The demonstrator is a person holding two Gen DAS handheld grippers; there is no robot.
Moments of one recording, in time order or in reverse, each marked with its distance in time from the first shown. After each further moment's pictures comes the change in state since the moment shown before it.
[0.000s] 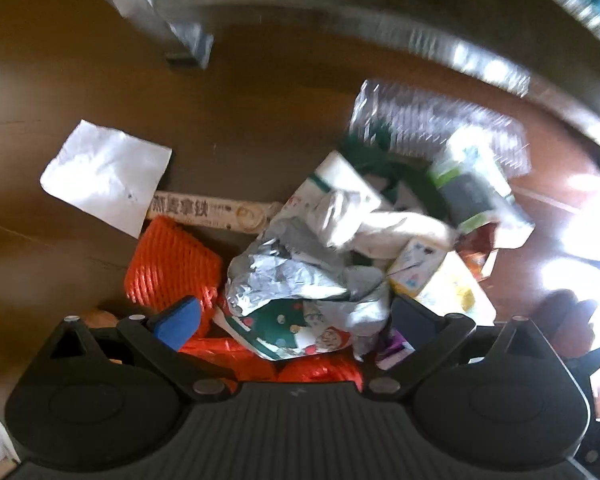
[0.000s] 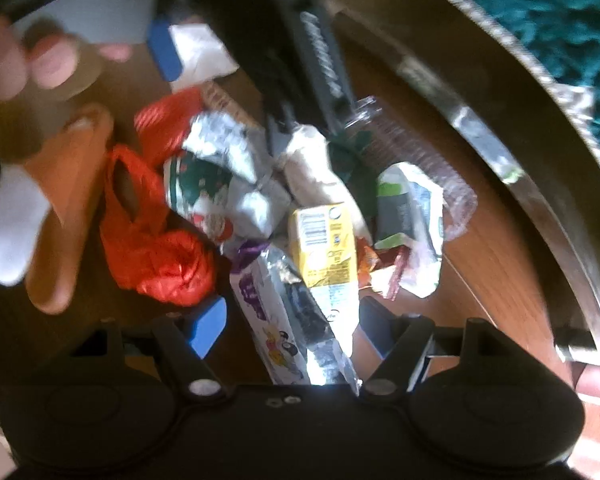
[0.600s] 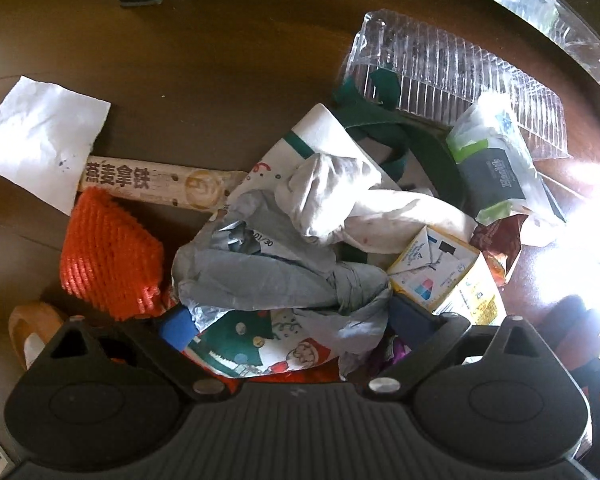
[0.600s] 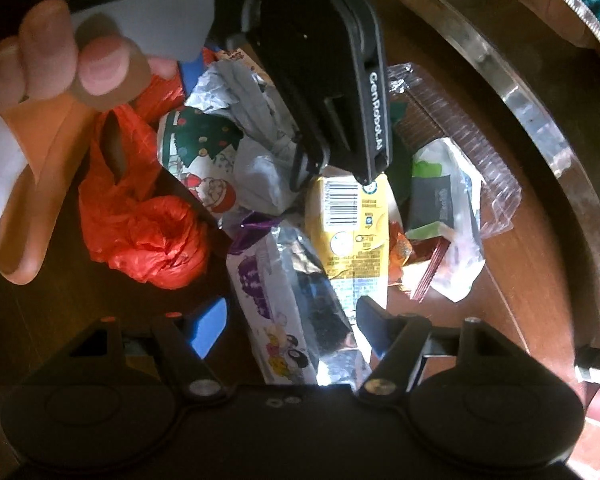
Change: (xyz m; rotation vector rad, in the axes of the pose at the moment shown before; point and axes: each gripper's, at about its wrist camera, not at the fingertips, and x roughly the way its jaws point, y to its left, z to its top) left arm 0.061 -0.007 0.006 -0.038 0.091 -0.065; right arm 0.049 -0.002 -0.002 -0.050 0.023 0.006
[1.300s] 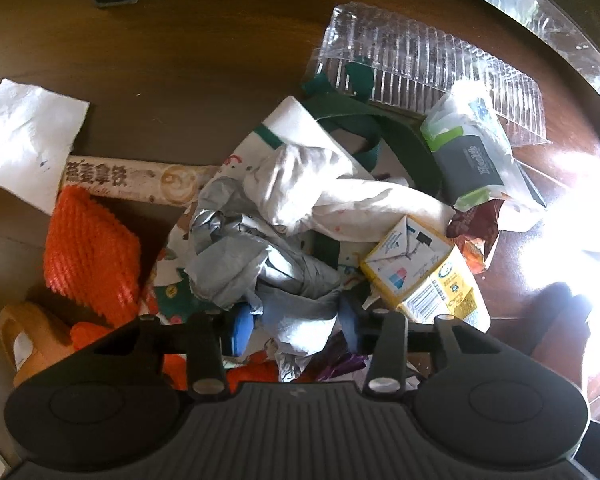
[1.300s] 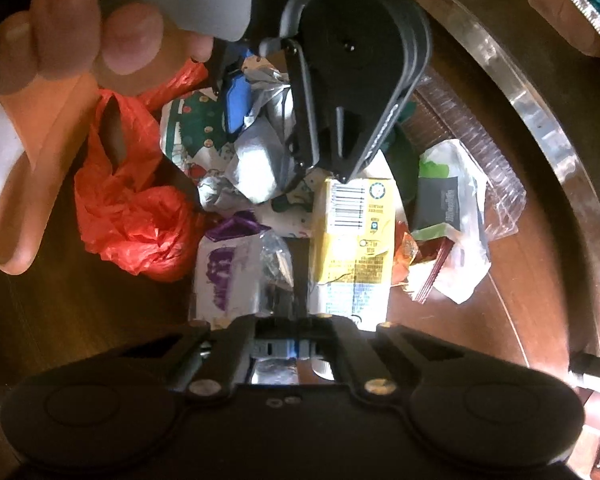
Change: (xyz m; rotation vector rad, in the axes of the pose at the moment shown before) left arm -0.005 -0.016 -0.008 0.018 0.018 -0.039; right arm 0.002 0.006 0.002 -0.029 0.013 -0.010
